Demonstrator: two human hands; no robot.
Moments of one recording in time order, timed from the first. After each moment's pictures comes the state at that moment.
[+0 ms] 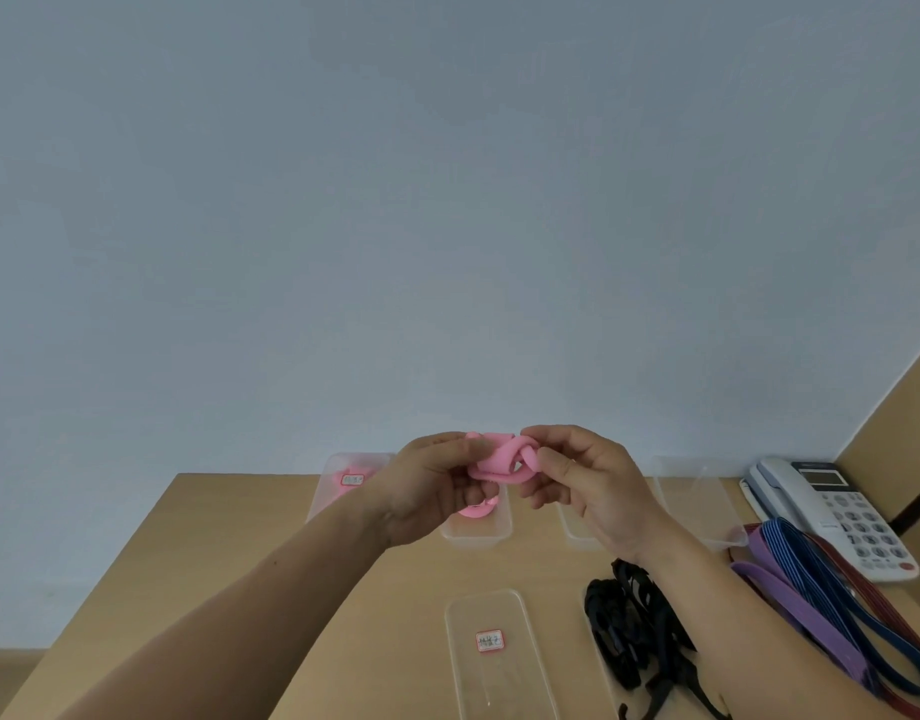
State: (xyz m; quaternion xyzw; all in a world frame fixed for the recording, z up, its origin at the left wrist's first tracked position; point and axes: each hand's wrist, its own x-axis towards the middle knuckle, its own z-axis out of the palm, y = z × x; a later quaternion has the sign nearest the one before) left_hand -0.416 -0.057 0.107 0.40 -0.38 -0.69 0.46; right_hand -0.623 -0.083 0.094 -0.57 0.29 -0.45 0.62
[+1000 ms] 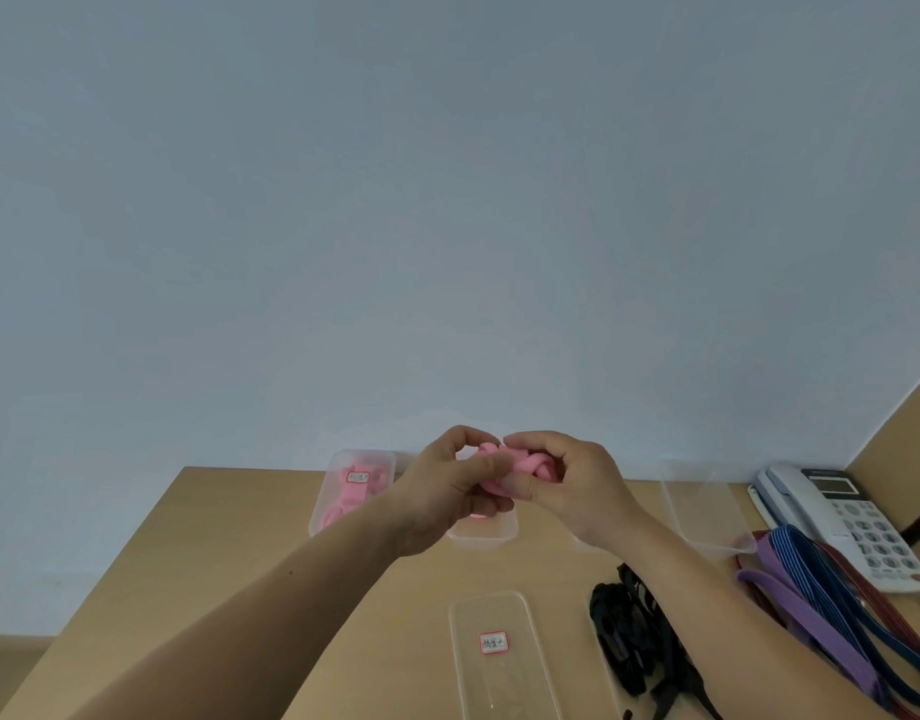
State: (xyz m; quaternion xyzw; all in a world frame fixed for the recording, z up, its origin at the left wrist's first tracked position) left_hand -0.421 -0.054 0.100 0.46 -0.43 -0.63 0.45; right_hand -0.603 -0.091 0.089 -0.71 0.39 -0.38 0.43
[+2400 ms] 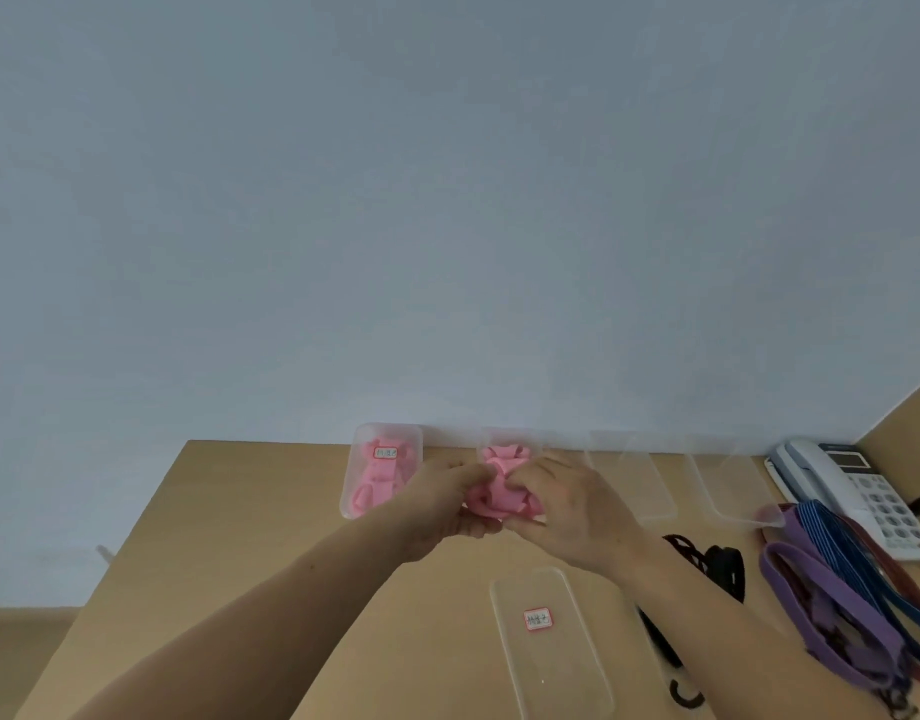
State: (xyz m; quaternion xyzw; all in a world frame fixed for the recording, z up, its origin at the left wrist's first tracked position) left_hand -0.351 -0.069 0.037 0.52 -0.38 -0.66 0.38; right_hand -0.537 -0.084 0.042 -0.90 0.36 -0.22 0.01
